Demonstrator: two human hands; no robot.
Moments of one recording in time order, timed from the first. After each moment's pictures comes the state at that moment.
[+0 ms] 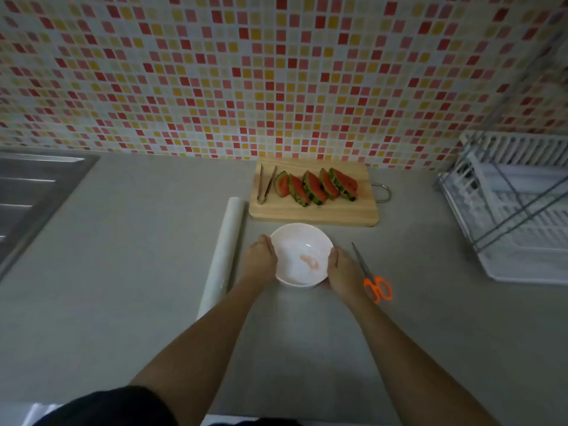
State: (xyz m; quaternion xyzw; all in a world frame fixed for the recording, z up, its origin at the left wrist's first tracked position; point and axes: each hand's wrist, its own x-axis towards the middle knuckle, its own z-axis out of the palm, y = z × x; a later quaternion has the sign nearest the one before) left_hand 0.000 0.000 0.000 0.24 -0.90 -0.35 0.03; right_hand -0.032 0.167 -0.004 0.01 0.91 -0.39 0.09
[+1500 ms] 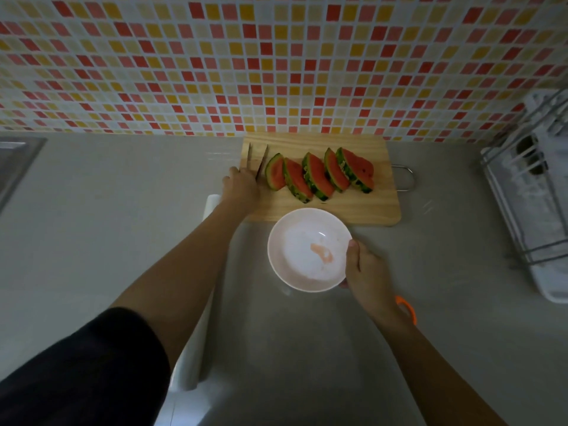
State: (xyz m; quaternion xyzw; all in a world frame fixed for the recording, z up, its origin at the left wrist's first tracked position) left_hand -0.173 -0.074 -0.004 0.19 -0.97 -0.11 -0.10; right_hand -0.086 0.182 -0.020 0.00 0.90 -0.42 0.11
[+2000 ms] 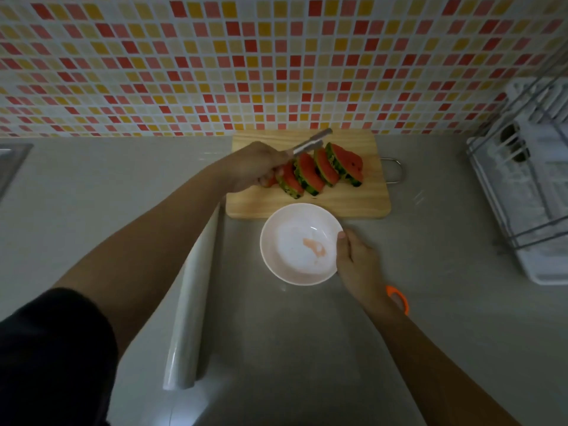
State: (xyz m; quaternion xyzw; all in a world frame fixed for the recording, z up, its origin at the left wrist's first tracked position) left_hand -0.185 -0.053 0.068 0.12 -0.77 -0.59 -0.22; right_hand -0.086 0.181 -0.021 -0.01 0.90 -0.43 0.07
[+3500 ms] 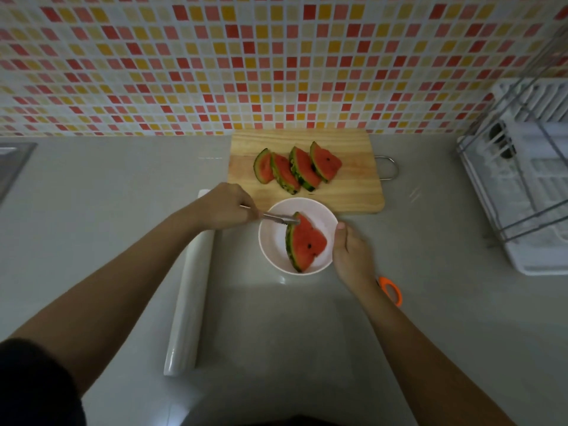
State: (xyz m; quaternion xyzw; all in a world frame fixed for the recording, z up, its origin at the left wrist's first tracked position) left_hand -0.099 -0.069 0.068 -0.01 -0.95 -0.25 -0.18; right_hand -0.085 0.174 -0.019 0.03 0.89 -0.45 0.05
